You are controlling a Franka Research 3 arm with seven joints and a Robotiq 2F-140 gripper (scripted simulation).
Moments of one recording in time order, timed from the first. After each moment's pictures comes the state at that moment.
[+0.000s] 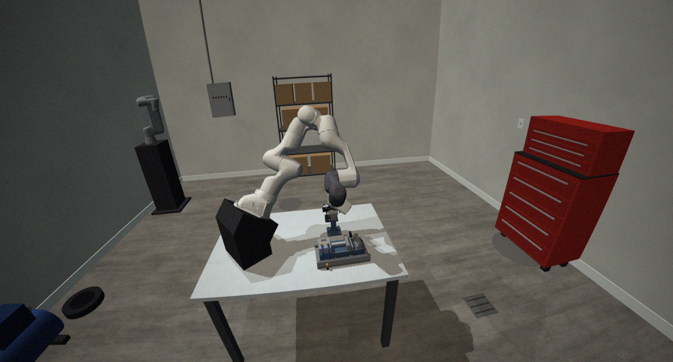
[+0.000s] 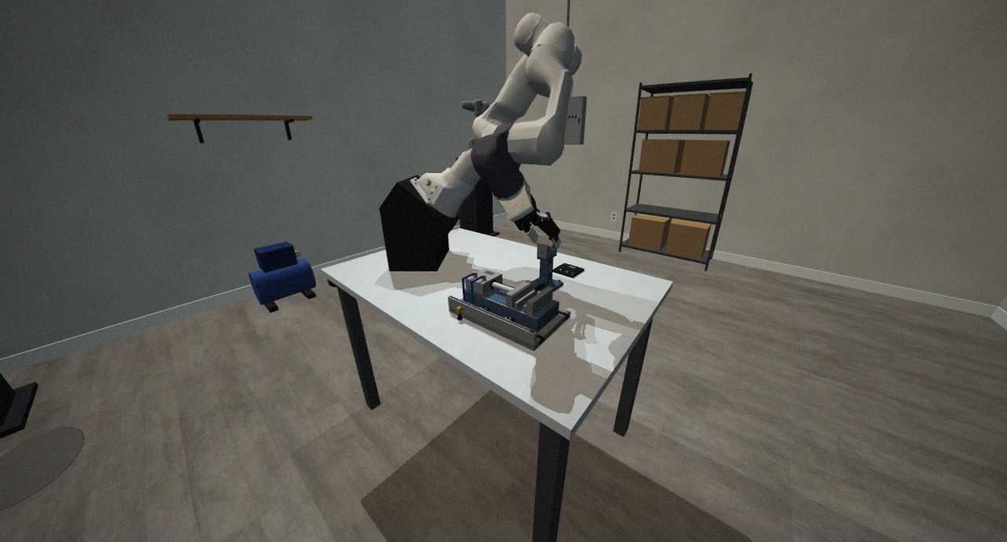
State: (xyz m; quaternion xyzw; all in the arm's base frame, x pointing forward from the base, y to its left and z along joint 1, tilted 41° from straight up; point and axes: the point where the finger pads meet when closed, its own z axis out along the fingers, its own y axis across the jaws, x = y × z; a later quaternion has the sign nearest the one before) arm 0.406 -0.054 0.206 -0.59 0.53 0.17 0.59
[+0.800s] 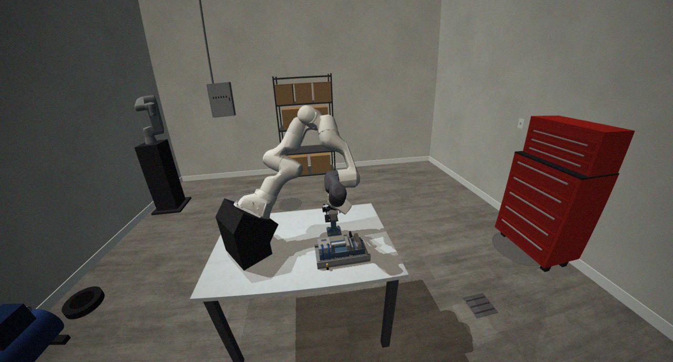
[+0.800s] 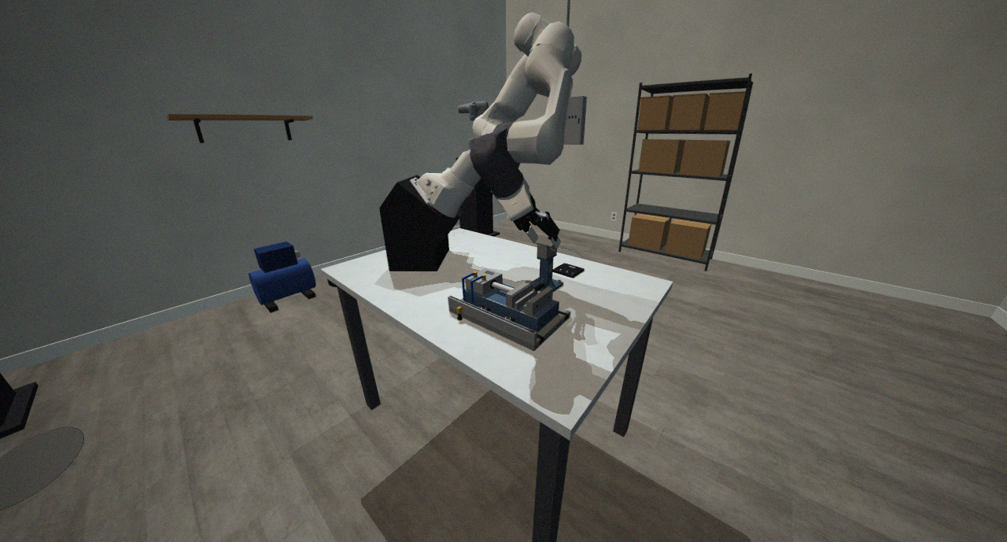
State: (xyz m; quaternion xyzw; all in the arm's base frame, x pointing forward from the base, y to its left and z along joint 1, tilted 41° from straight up) arm 0.404 -0.058 0.206 -0.59 0.53 0.17 0.59
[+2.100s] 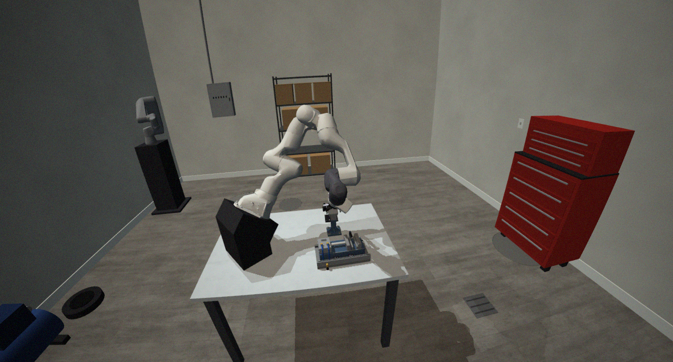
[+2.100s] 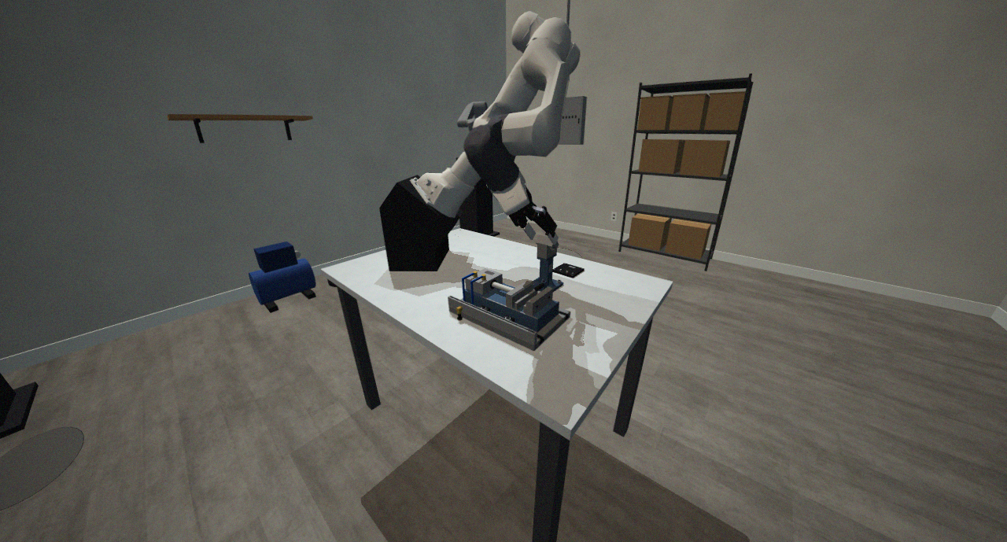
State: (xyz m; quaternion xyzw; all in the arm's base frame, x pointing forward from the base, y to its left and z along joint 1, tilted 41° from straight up) arm 0.395 -0.080 0.212 -0.59 0.53 0.17 0.59
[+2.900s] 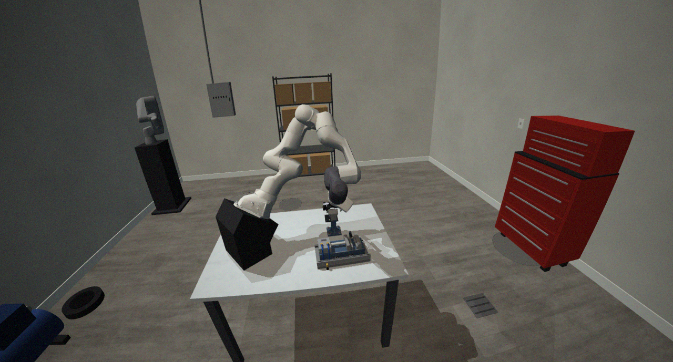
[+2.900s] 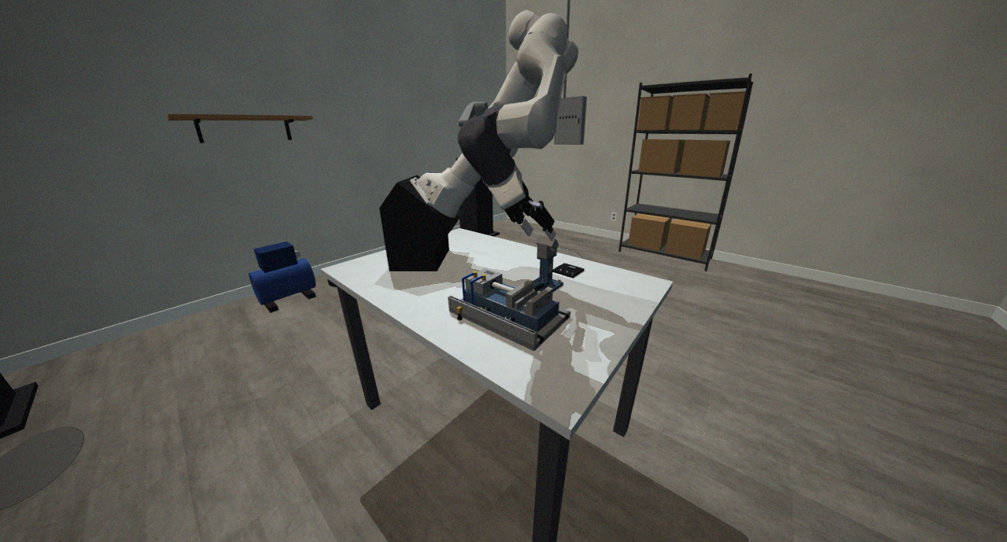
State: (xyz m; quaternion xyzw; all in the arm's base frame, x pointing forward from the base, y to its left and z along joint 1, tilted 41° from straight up) arm 0.385 -0.101 0.218 -0.59 0.53 0.16 0.59
